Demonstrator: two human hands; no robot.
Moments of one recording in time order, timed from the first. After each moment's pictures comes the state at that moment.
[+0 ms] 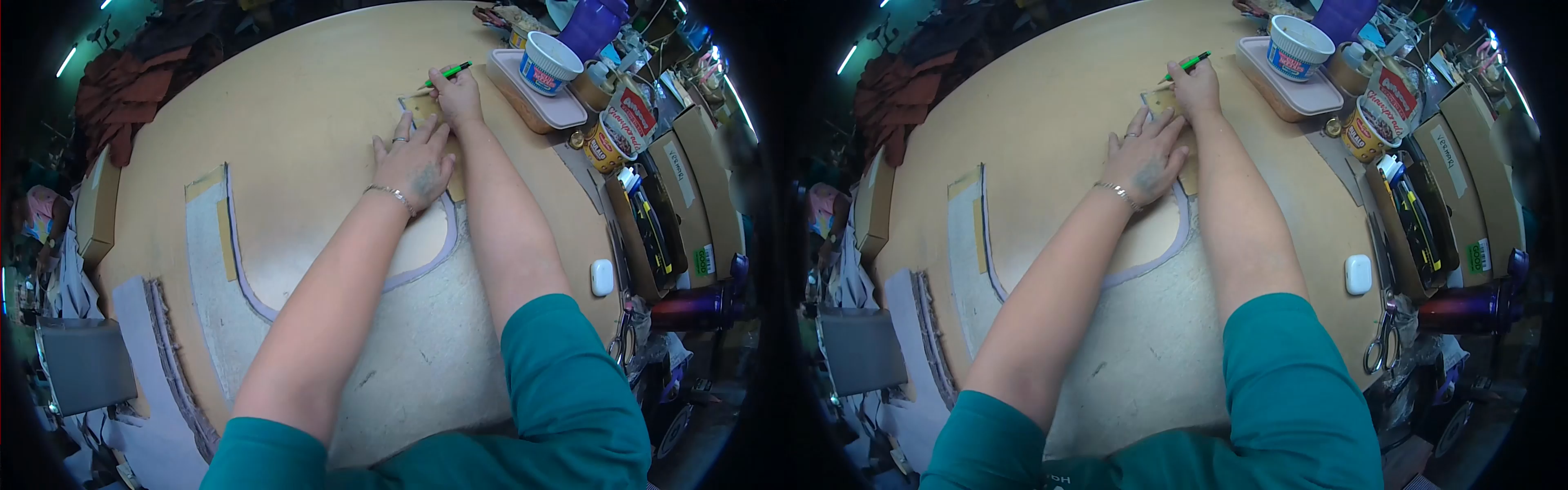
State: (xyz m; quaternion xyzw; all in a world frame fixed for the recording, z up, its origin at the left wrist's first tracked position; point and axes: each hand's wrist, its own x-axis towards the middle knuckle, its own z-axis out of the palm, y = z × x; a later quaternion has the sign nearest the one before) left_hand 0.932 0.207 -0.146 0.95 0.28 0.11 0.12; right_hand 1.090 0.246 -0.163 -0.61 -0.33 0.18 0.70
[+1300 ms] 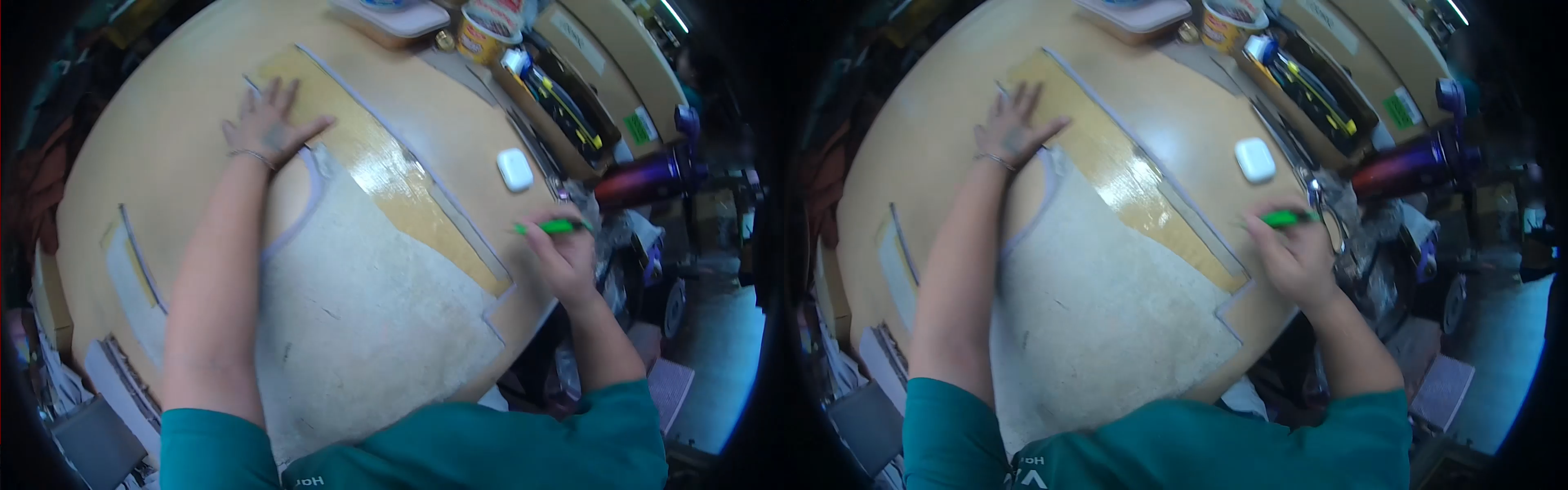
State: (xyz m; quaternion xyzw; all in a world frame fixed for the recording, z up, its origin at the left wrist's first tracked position) left_hand 0.951 0.197 -0.140 0.95 0.32 0.00 0.02; right_hand 1.003 -0.150 -0.096 -0.78 -0.34 0.09 0.51
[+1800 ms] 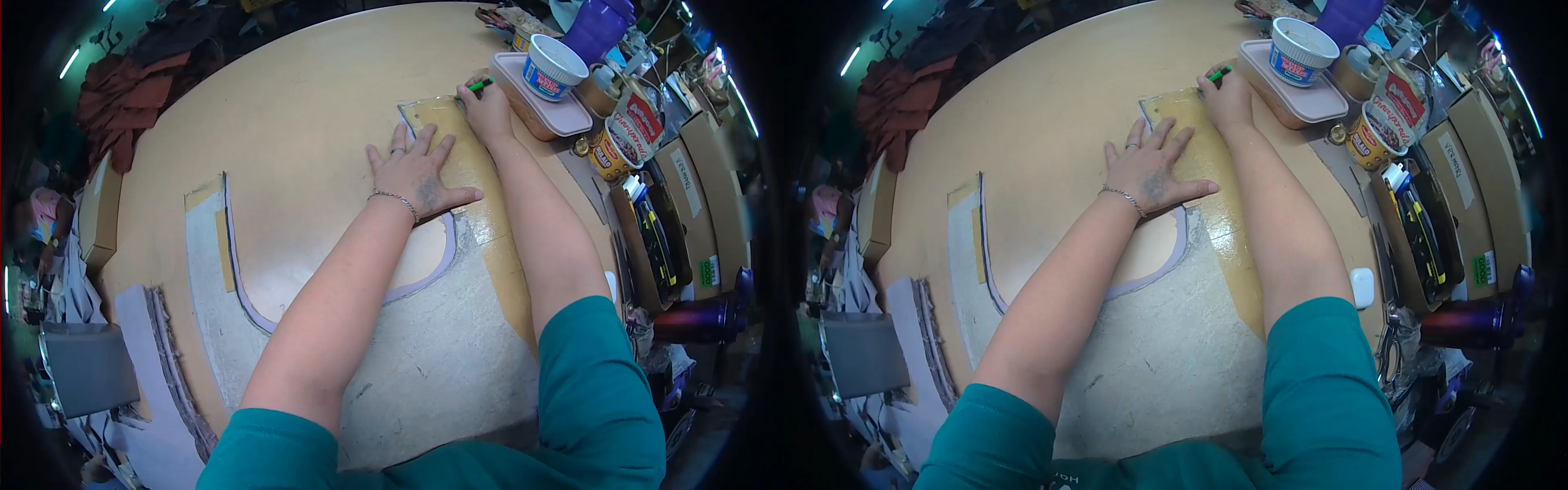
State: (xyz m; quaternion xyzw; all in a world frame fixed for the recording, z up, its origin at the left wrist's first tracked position) left_hand 0.943 0.206 -0.140 0.95 0.31 0.03 0.10; right_hand 1.130 0.215 -0.171 -0.73 -0.41 -0.01 0.54
